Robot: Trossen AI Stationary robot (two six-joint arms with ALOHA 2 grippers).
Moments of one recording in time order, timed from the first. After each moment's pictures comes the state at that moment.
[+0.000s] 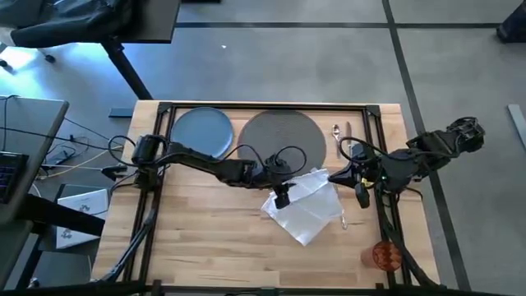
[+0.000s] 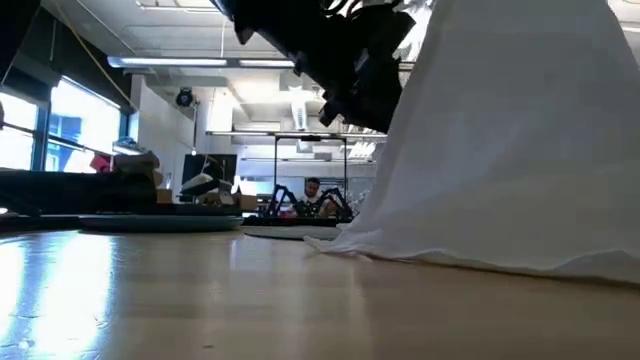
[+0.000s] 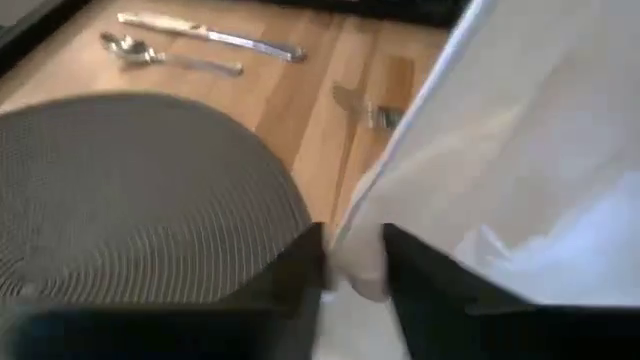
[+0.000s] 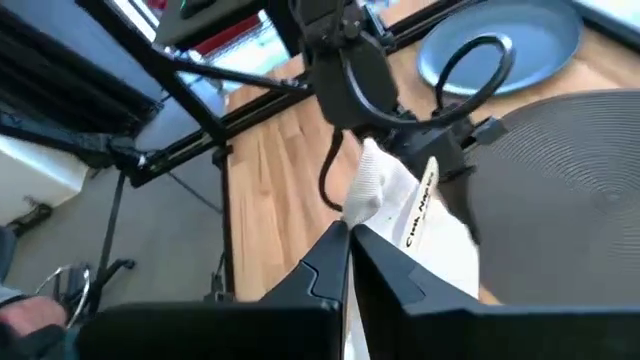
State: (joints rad) left arm -0.10 1.92 1.35 -0.08 -0.27 -0.21; right arm 0.51 1.07 1.39 -0.89 0.41 0.74
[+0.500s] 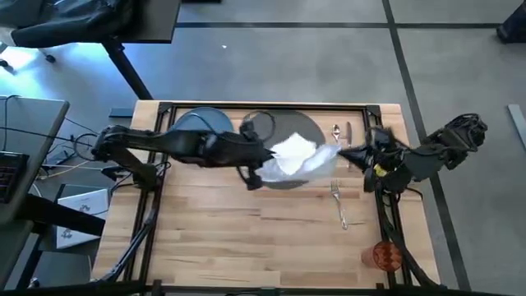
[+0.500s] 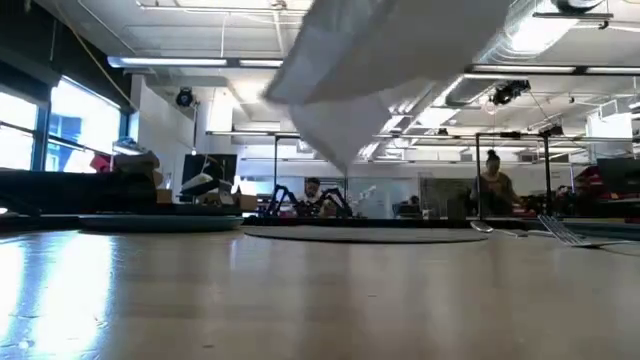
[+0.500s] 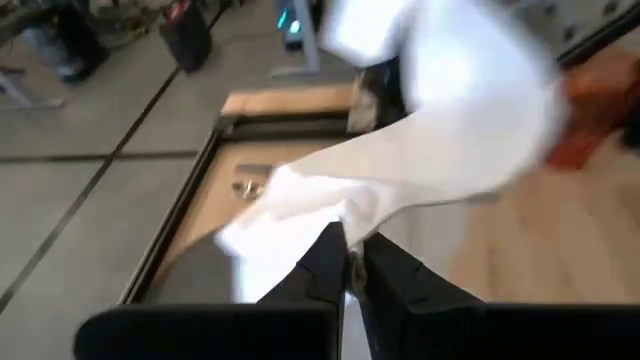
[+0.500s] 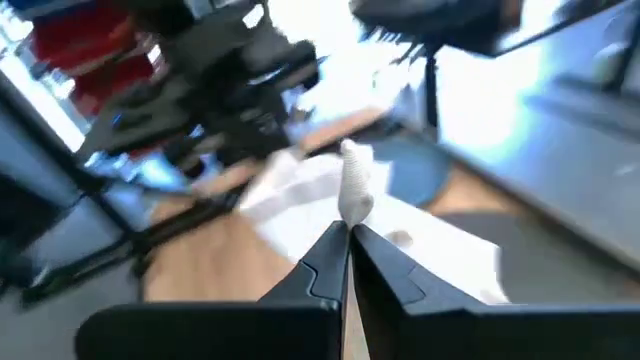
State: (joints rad) left arm -0.15 1.54 1.64 -0.58 -0.38 0.01; right arm 0.56 1.05 1.49 -0.91 0.85 0.61
